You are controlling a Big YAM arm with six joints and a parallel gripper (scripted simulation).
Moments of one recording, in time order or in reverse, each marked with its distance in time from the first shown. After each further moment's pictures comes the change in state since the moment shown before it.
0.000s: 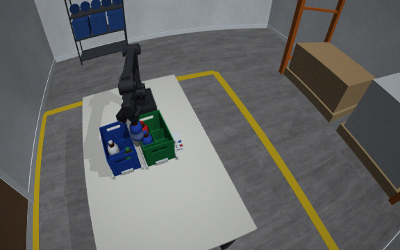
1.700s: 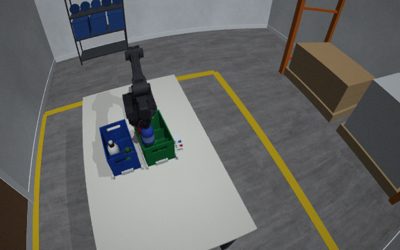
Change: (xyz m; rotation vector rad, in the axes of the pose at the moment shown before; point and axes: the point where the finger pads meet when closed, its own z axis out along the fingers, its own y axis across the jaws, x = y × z) arm 0.003 0.071 0.000 0.008 -0.001 0.009
